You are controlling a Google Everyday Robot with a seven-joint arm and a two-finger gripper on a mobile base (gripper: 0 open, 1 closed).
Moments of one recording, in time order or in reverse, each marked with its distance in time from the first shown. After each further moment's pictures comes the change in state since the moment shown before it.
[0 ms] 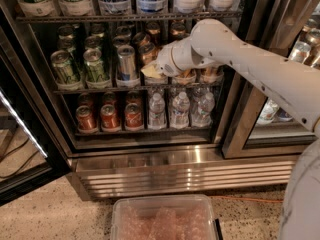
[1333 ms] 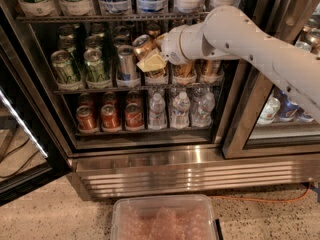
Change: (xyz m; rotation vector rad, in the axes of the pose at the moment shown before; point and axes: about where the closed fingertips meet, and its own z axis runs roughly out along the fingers) arm -0.046 -0.012 -0.054 0.106 -0.111 -0.077
